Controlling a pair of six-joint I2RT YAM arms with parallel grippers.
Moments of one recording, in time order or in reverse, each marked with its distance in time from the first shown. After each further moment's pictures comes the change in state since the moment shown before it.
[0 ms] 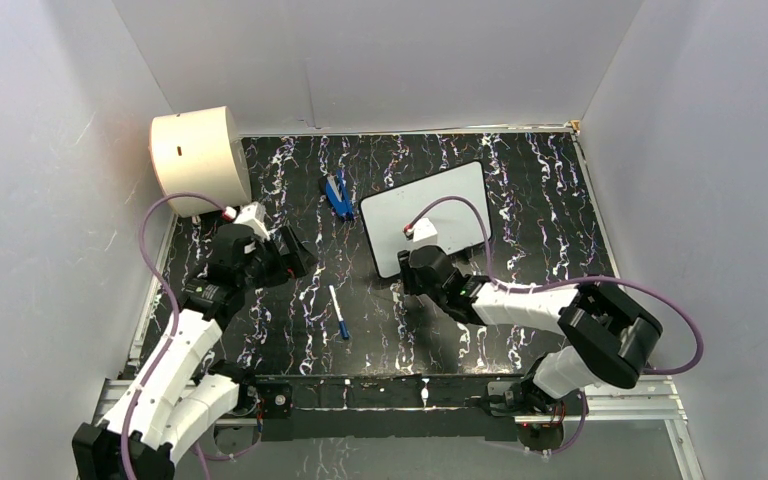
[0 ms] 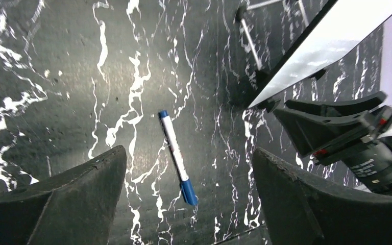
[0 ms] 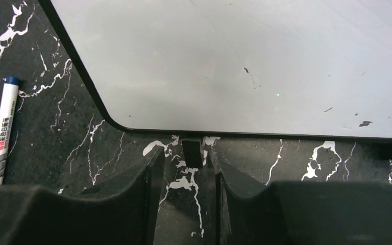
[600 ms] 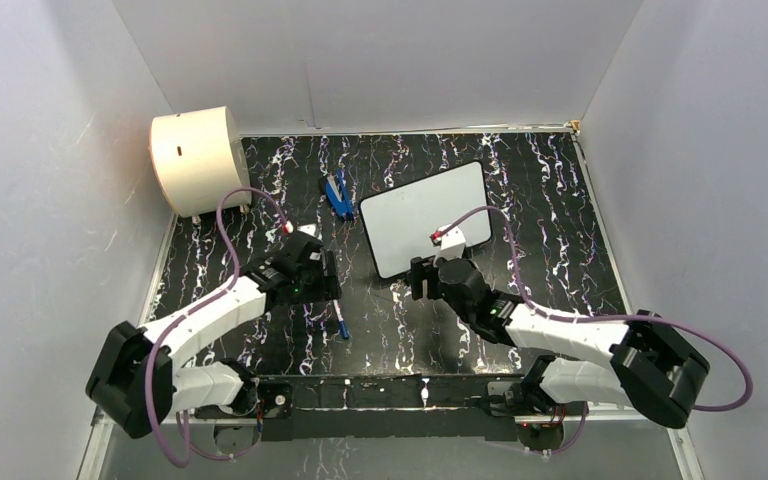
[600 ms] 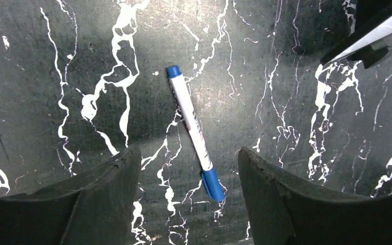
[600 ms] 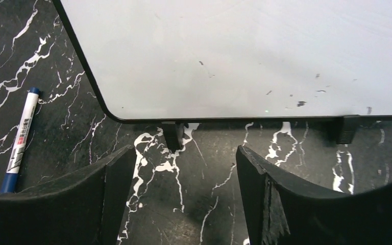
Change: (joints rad) left arm -0.324 0.363 -0.005 -0.005 -0.226 -0.090; right arm 0.000 -0.262 -0.173 0.068 0.045 -0.016
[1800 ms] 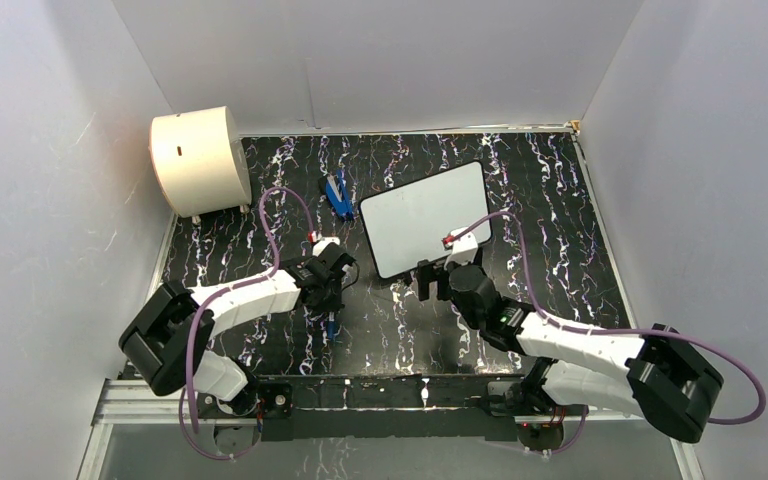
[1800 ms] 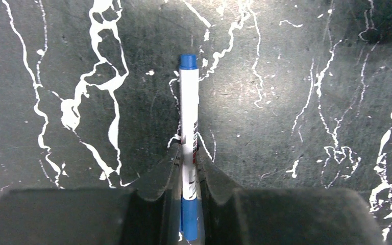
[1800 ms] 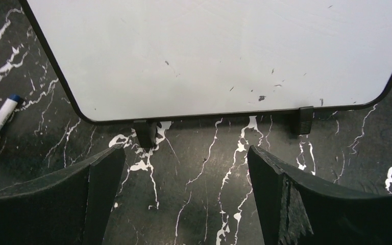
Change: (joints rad) left arm -0.163 0.263 0.047 0.021 -0.180 -0.037; right arm 0.000 -0.132 -0.079 0.012 0.105 -0.048
